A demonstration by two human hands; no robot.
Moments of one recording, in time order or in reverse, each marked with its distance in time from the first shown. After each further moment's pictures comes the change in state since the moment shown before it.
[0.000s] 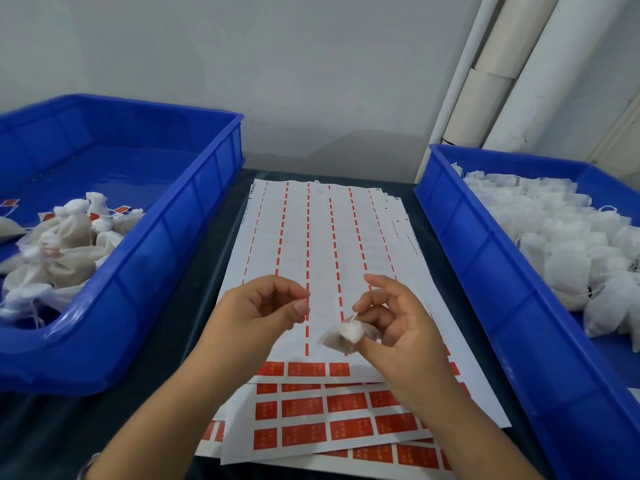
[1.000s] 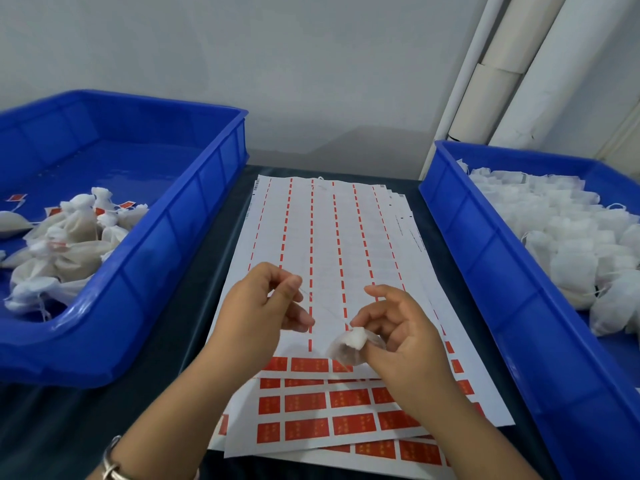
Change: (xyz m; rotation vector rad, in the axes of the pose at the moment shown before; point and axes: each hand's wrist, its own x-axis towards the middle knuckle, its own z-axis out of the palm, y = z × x) left_hand 0.012 -0.007 0.011 -0.030 0.084 -0.076; right_hand -0.007 0.007 0.000 -0.081 -0.009 0.040
